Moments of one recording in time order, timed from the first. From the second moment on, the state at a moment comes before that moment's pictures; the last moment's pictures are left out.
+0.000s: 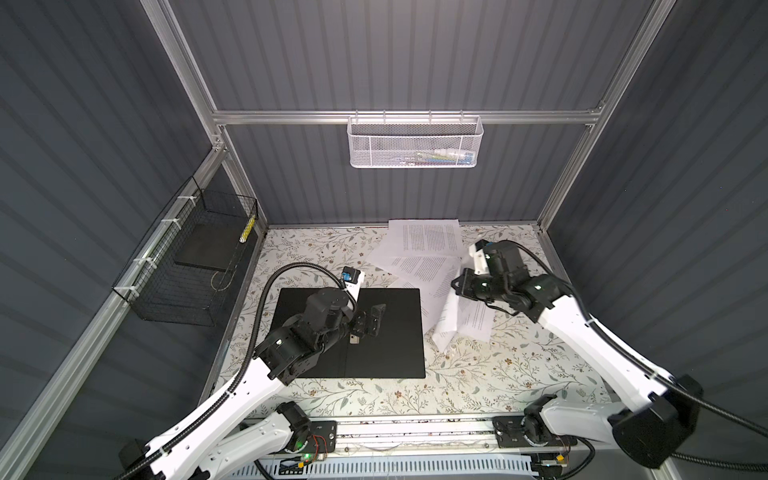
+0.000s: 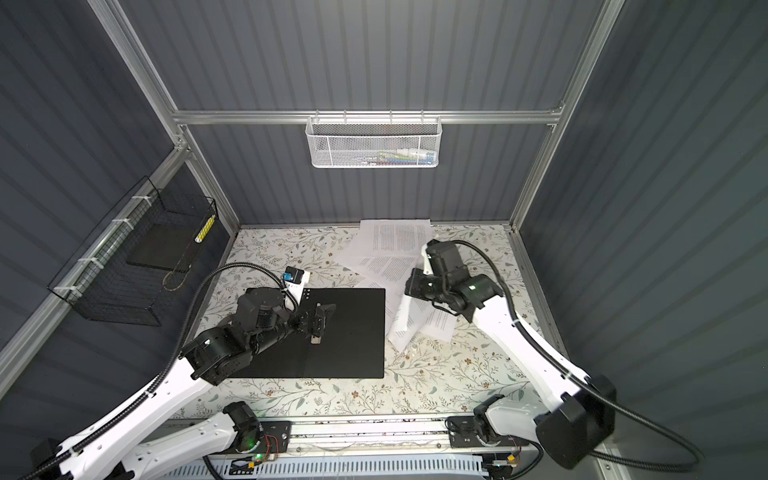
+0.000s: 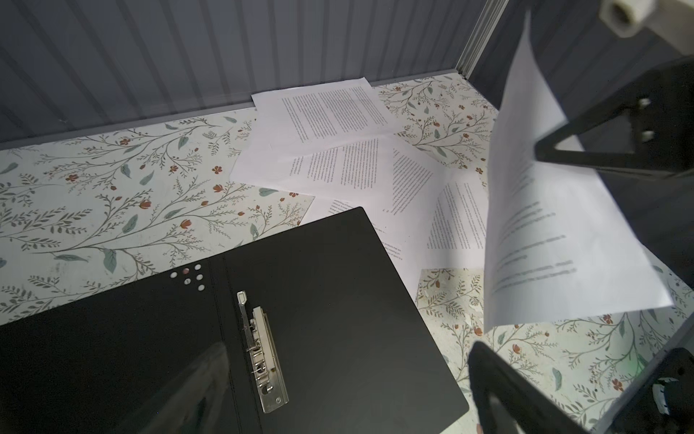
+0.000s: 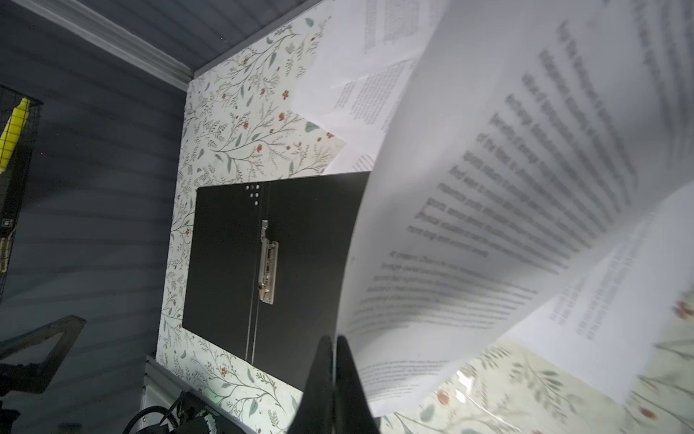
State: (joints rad) left arm -0.79 0.87 0.91 -0.58 -0.18 -0.24; right arm 0.54 1.32 1.21 -0.62 -0.18 0.67
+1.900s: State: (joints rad) left arm -0.79 0.76 0.79 -0.77 -0.32 -0.31; right arm 0.65 1.68 0.75 0.02 -0.37 0.83
